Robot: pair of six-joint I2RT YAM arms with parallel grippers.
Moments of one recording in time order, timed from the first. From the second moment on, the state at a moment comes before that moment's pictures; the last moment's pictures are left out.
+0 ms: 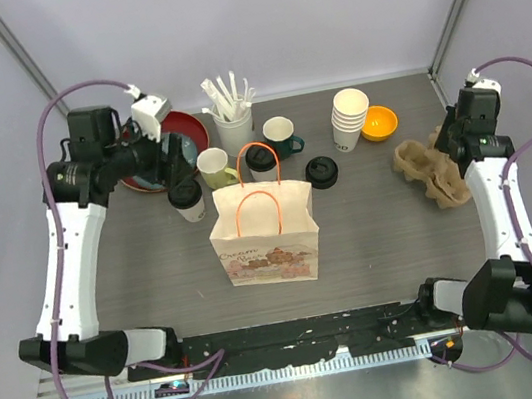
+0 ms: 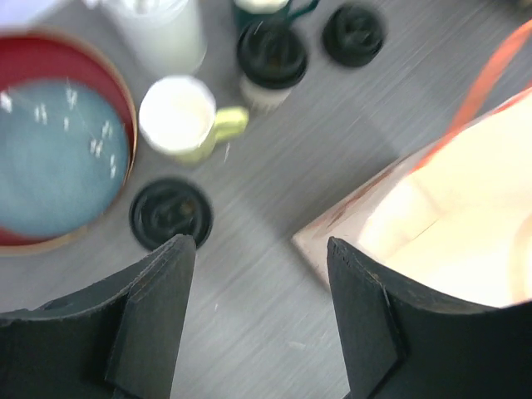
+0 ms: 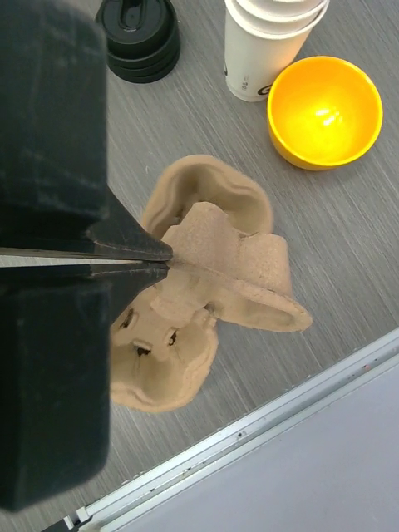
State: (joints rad) left arm -0.14 1.33 1.65 -1.05 0.50 0.29; right arm -0.25 1.19 1.10 -0.53 0.15 0.22
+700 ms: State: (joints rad) left arm -1.11 1.96 2.15 -0.79 0.52 0.35; right arm -0.25 1.10 1.14 -0.65 0.04 0.20
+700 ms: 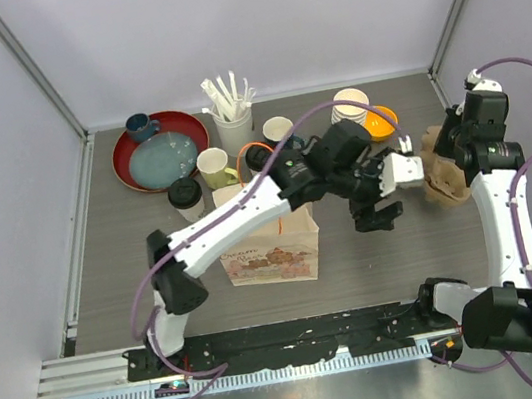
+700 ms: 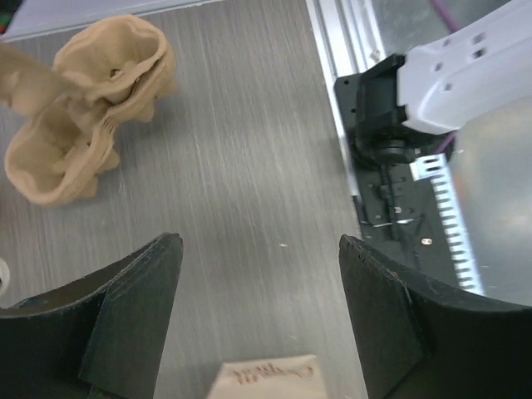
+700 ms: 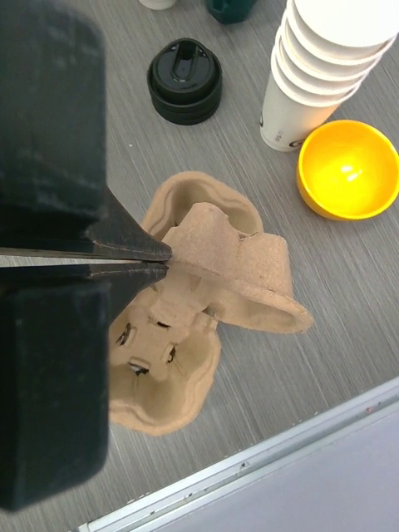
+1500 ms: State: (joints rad) left arm -1.14 2.36 2.20 -0.51 0.25 0.92; right arm -0.25 1.03 1.17 -0.81 -0.17 0.20
